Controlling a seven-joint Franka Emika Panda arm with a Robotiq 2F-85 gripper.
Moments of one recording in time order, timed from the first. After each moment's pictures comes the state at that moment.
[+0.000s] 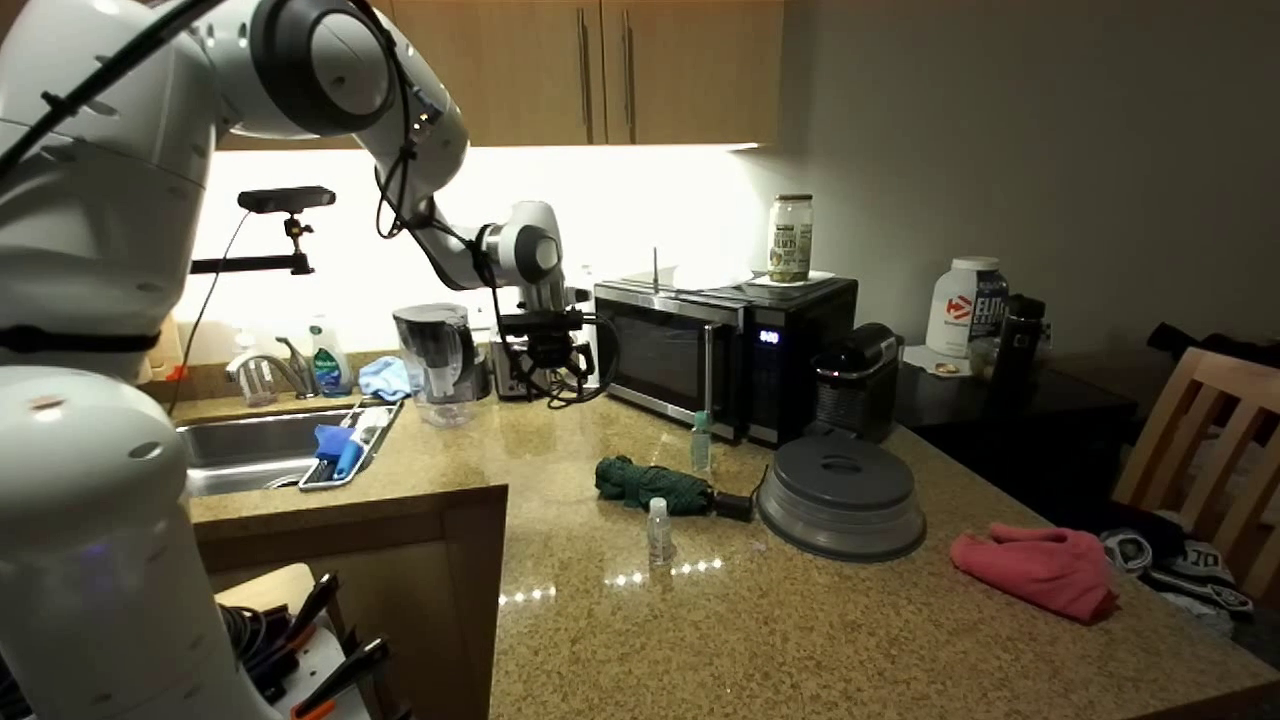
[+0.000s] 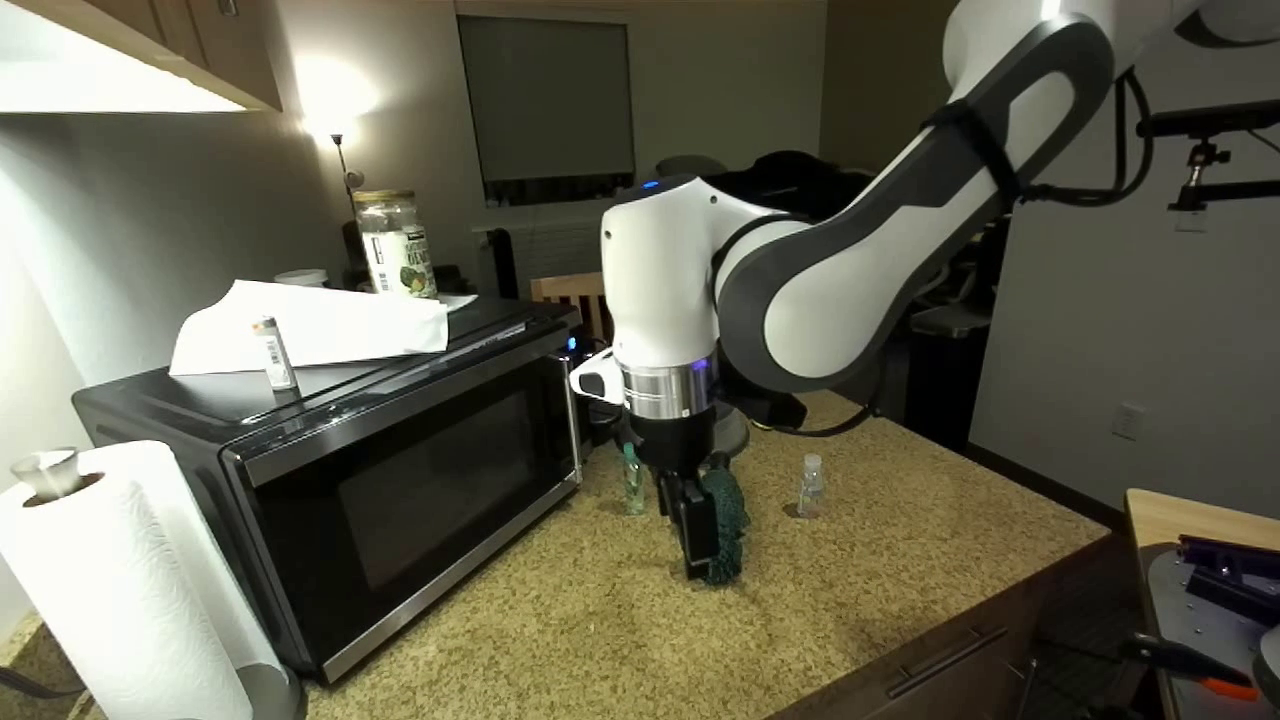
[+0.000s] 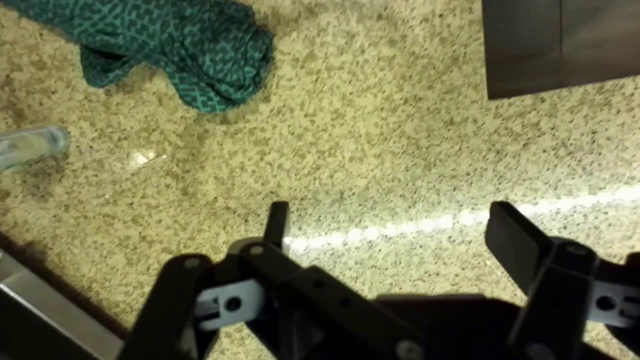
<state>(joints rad) 0.26 0.43 0.21 -1.90 -0.21 2.28 -0.24</state>
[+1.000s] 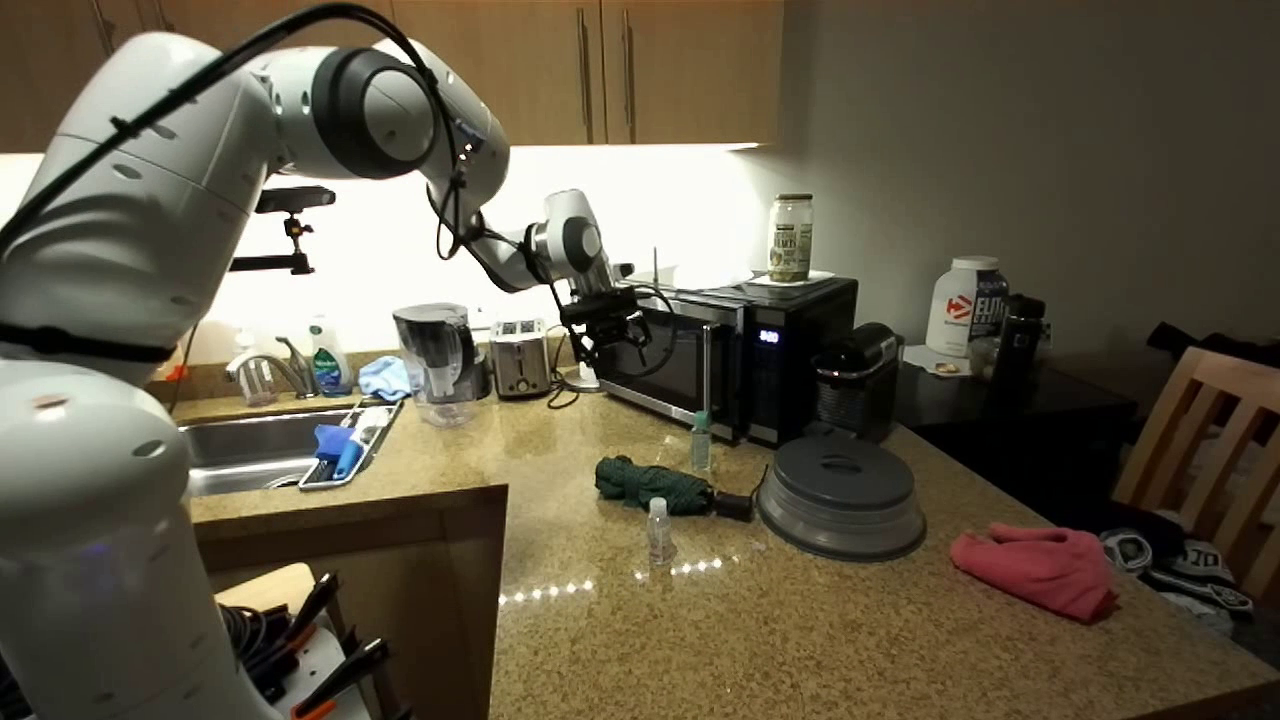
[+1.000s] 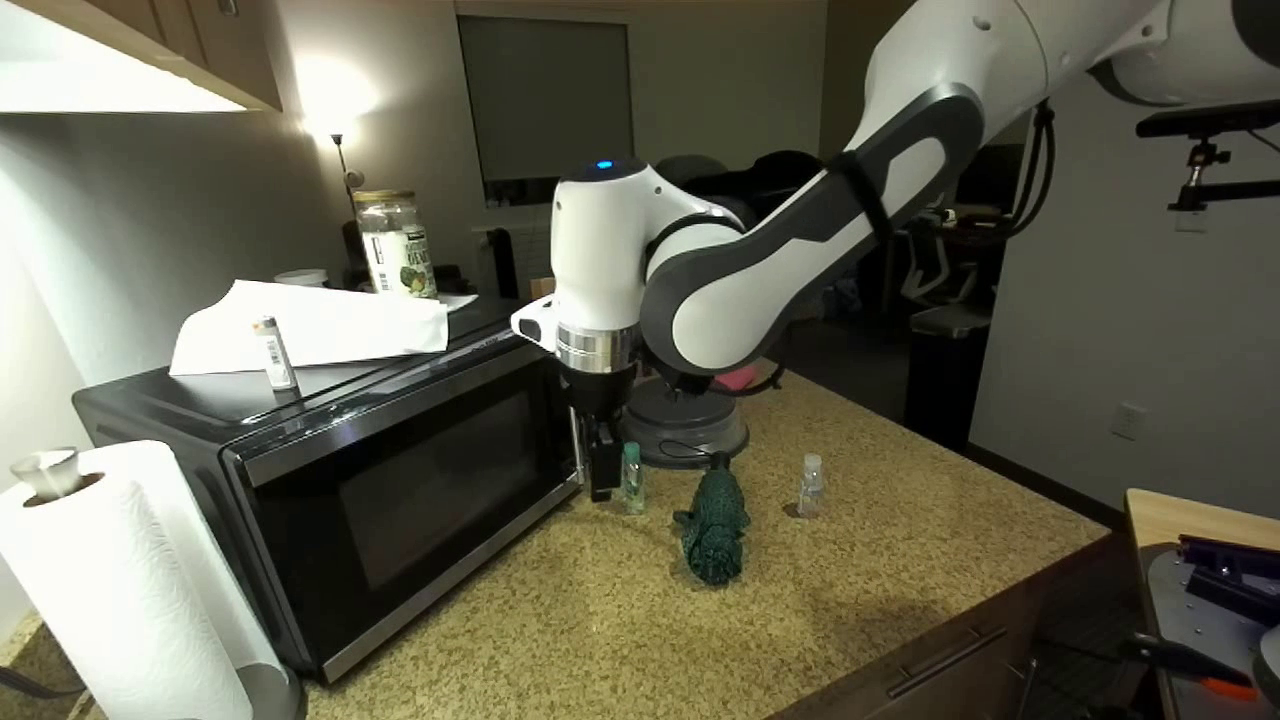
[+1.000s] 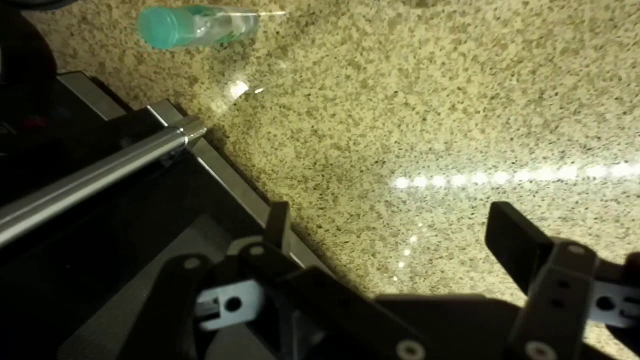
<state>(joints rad) 0.28 0.59 0.11 -1.61 -0.37 2.36 -0.24</state>
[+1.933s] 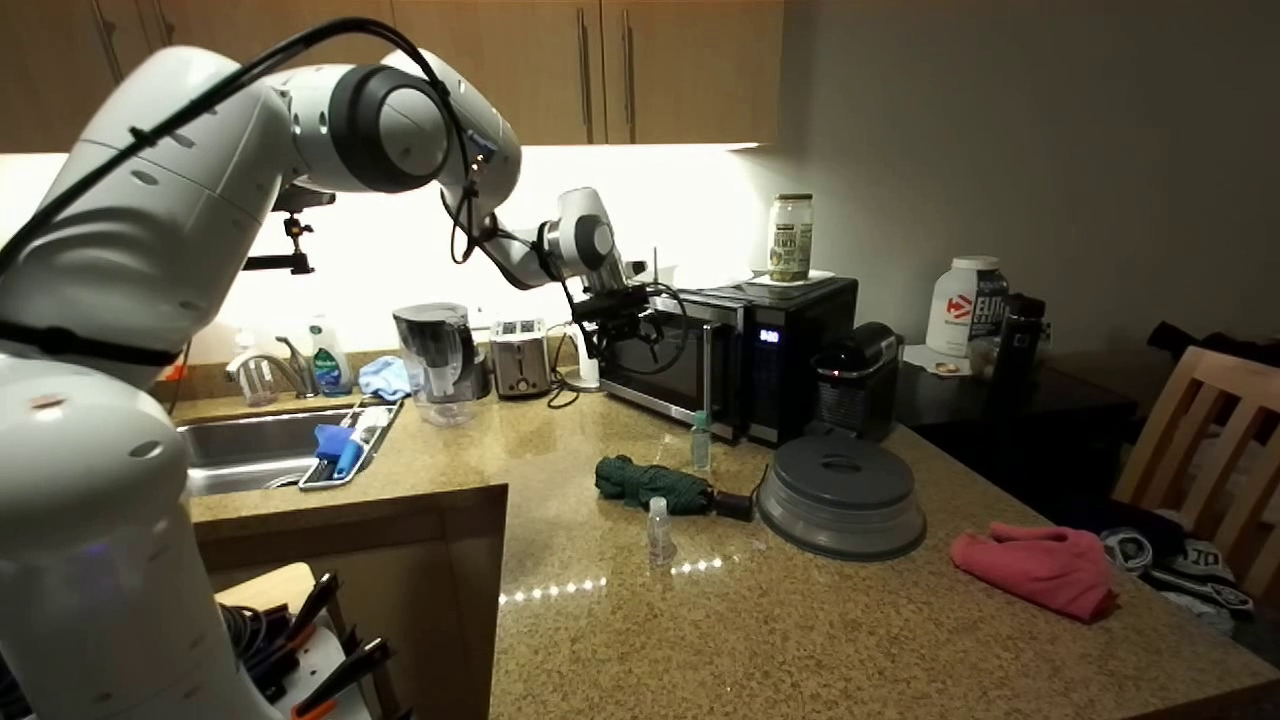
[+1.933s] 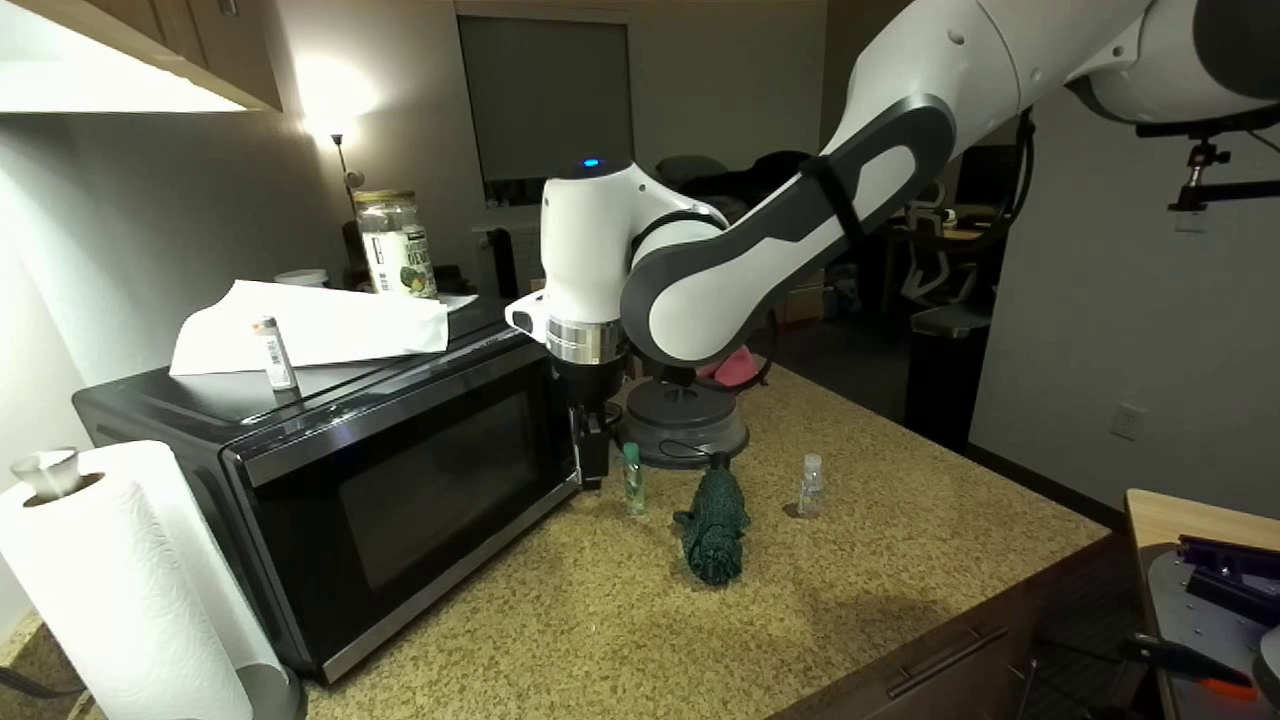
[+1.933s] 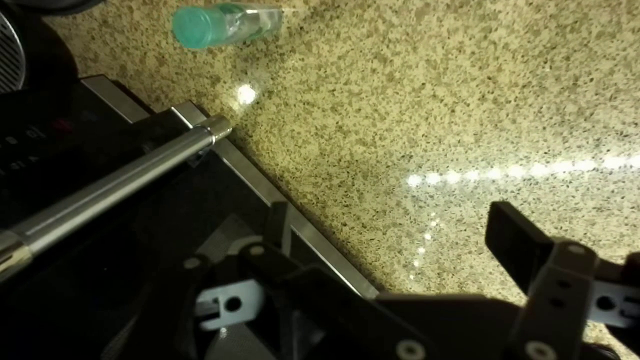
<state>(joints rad) 0.27 0.63 0.10 -1.53 -0.36 2.33 -0.24</state>
